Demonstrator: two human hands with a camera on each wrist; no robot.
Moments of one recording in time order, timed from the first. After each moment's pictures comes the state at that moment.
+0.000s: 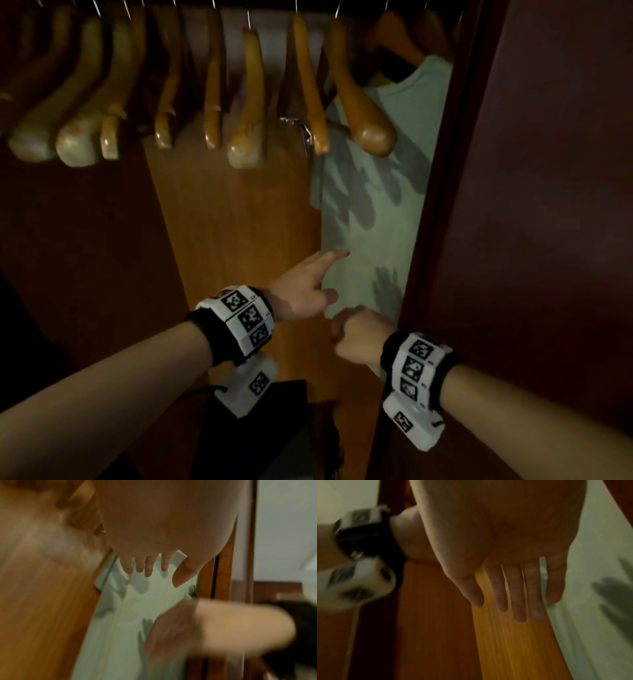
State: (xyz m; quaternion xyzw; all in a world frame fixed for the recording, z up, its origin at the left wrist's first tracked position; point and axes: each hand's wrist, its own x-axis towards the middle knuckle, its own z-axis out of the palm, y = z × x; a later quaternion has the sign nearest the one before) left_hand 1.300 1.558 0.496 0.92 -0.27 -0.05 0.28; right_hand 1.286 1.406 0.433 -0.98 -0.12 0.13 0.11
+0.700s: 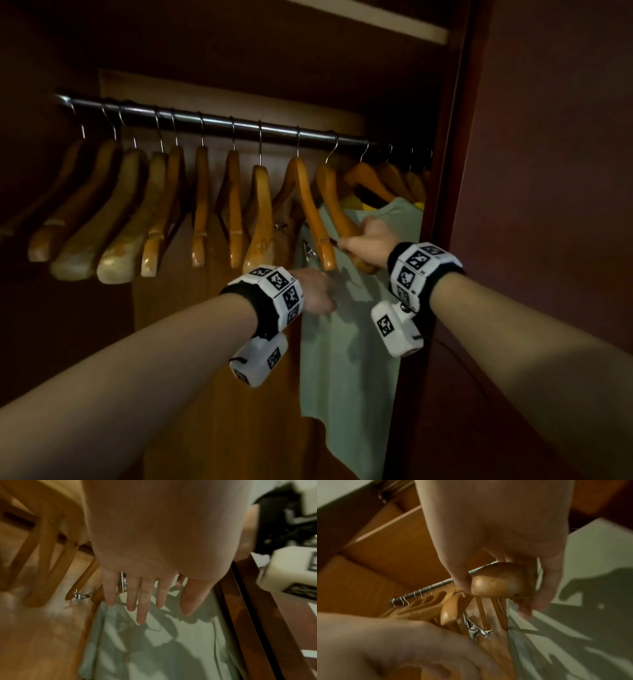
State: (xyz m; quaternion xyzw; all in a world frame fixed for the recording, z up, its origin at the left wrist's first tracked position) left_hand 1.337 1.565 0.649 0.96 -0.27 0.00 -0.01; right_hand 1.323 1.430 0.693 -0.92 0.05 -0.19 0.33
